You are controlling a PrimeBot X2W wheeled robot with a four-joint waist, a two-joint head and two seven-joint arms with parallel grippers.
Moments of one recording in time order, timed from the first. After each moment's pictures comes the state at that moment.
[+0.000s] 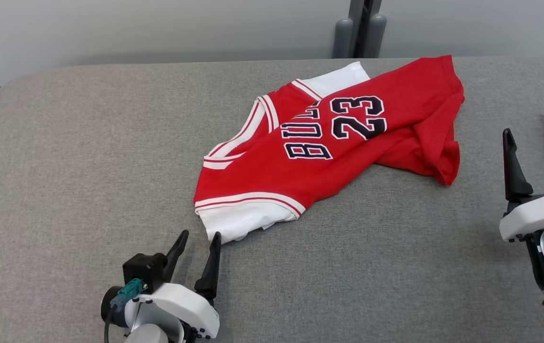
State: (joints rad) left arm -0.23 0.05 -0.34 0.55 -0.43 -0.02 -0.26; right arm -0.45 -0.22 -0.04 0.52 0.11 0.13 -0.26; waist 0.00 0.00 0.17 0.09
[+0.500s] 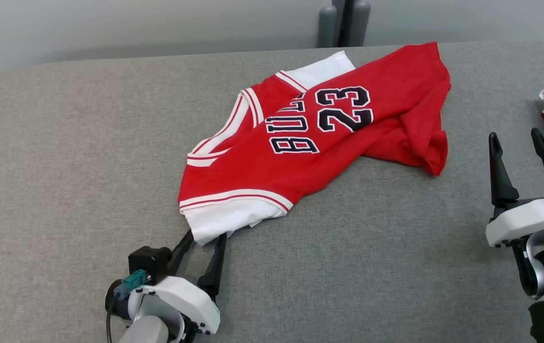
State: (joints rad) left arm -0.29 0.05 -0.37 0.65 -0.44 -0.08 -0.26; right arm -0.40 -0.16 -0.07 0.42 0.06 0.13 -0.22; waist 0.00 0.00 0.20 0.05
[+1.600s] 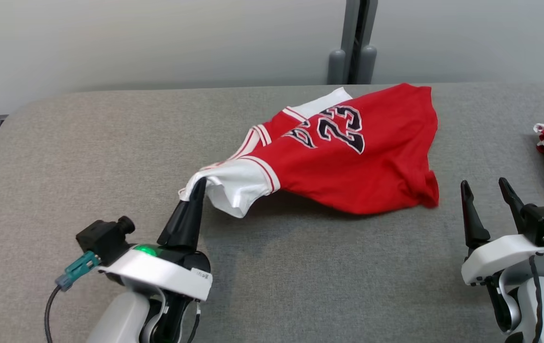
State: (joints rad) left arm -0.27 0.12 -0.39 0.28 -0.79 -0.13 -0.26; right arm -0.34 -0.10 -0.06 0.53 0.05 0.13 -0.24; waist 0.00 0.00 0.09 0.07
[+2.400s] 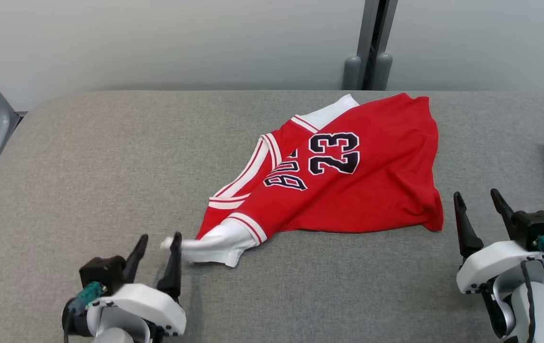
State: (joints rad) left arm -0.18 0.21 -0.43 0.43 -0.63 0.12 -0.21; right arm -0.34 -0.10 -0.04 0.60 0.06 0.13 -0.25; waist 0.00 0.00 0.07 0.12
